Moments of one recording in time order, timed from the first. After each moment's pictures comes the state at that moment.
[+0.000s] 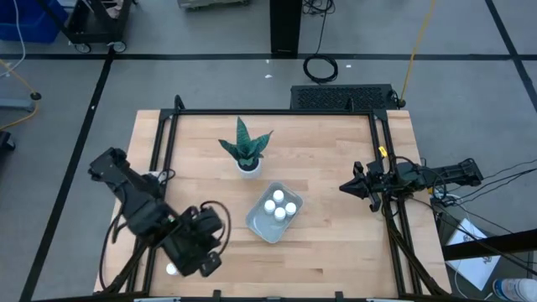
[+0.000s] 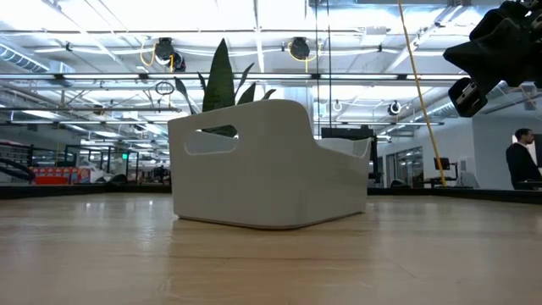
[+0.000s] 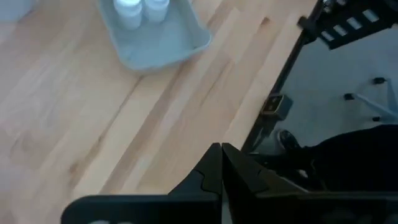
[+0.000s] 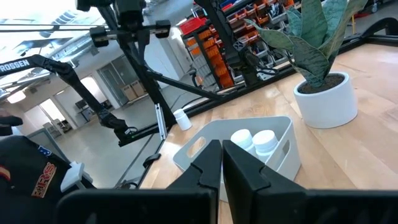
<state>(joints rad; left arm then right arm) -0.73 1.65 1.83 -1.30 -0.27 -1.28 0.18 0.01 0.05 -0.02 0.02 0.49</state>
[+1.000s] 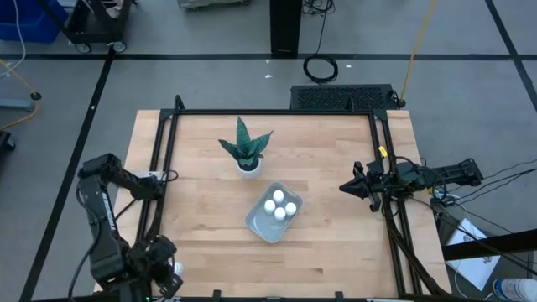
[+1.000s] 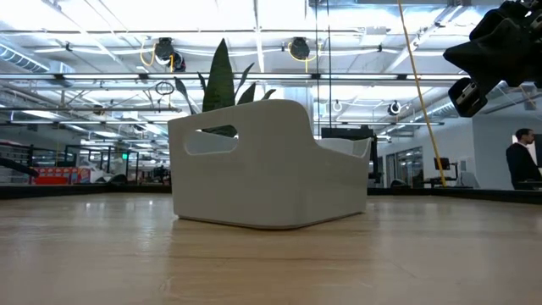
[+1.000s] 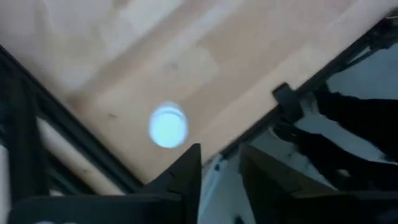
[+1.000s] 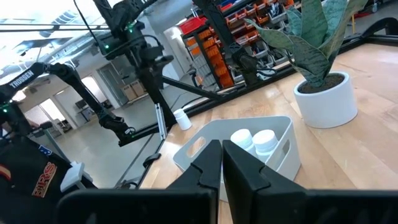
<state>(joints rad) -1.14 1.65 1.56 -1.36 -0.16 -2.06 0.18 0.01 0.05 -0.02 0.02 0.49</state>
